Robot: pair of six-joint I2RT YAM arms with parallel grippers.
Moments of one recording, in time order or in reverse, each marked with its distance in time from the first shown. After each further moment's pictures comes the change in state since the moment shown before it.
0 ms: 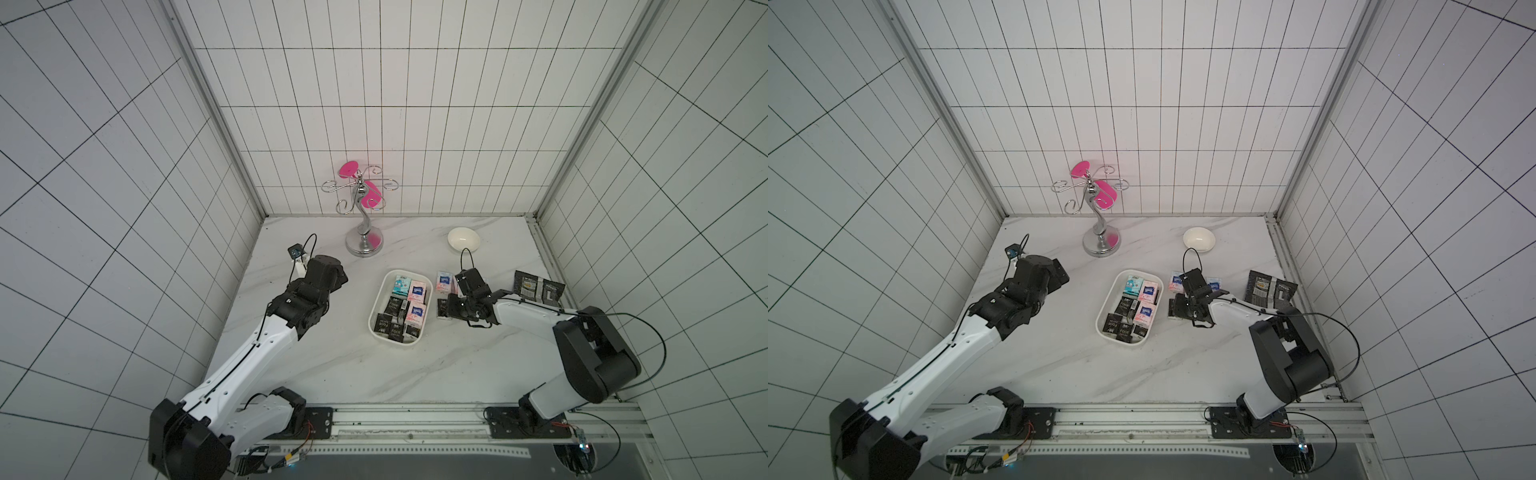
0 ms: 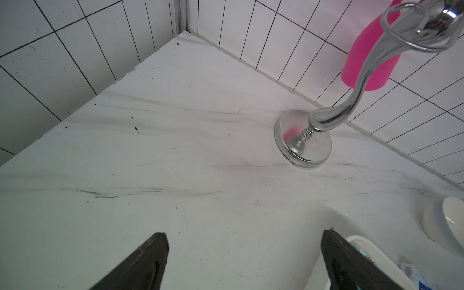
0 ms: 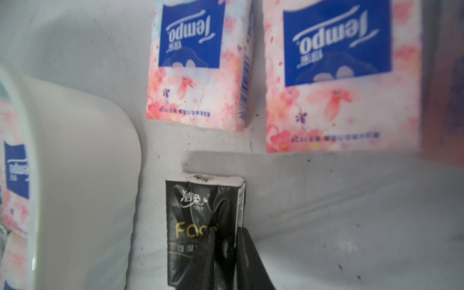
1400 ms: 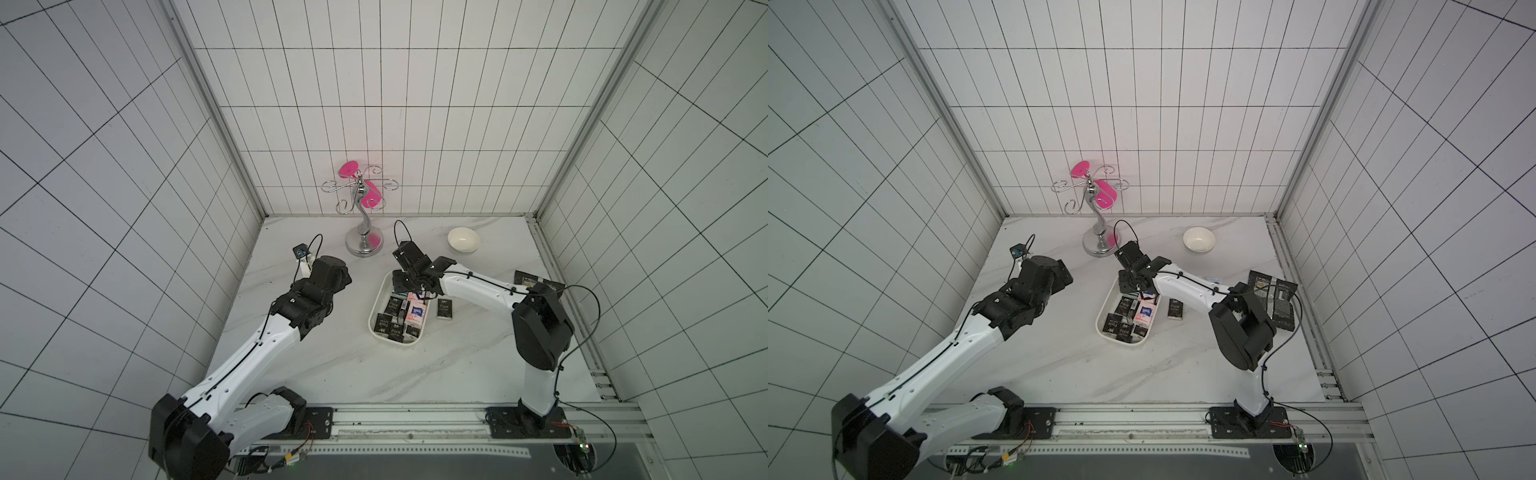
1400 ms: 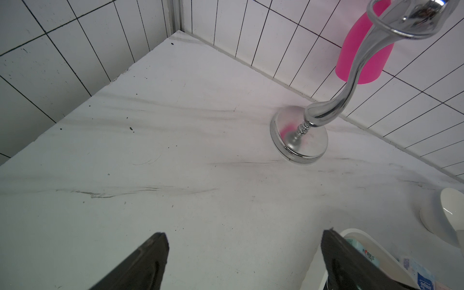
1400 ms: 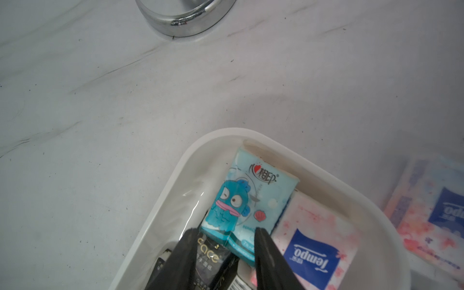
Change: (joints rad) left arm -0.040 0.010 0.008 -0.006 -0.022 -0.003; right arm 0.315 0.351 0.713 -0.296 0.181 -0.077
